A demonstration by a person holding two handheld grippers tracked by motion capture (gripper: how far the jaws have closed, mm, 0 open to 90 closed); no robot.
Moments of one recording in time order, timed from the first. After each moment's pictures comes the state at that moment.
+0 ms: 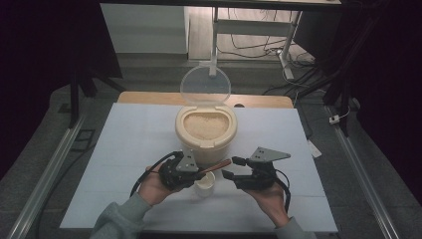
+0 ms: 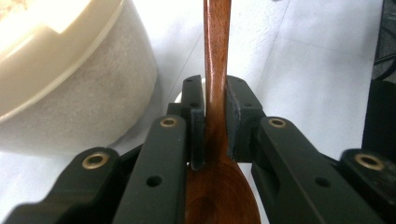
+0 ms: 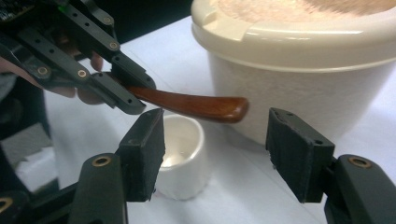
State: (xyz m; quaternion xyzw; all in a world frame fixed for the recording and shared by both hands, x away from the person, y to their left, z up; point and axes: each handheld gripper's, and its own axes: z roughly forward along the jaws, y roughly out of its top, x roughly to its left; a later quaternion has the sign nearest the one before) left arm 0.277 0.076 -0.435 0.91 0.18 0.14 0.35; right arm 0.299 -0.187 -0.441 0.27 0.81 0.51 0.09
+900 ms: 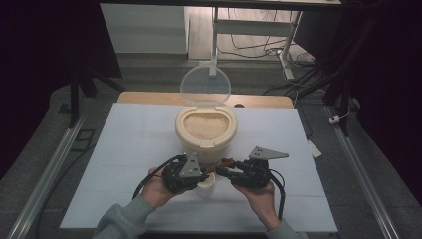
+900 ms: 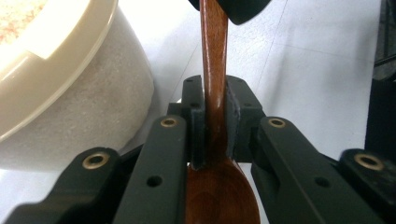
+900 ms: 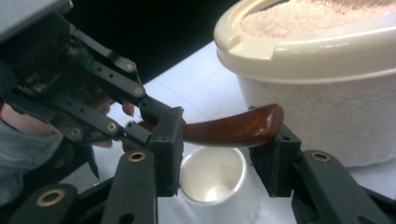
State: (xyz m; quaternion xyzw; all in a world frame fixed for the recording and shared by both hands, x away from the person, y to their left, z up) left arm 0.269 0.066 -0.436 0.91 0.16 0.17 0.35; right arm 0.300 -0.176 -0.447 0.31 0.76 0.57 0.01
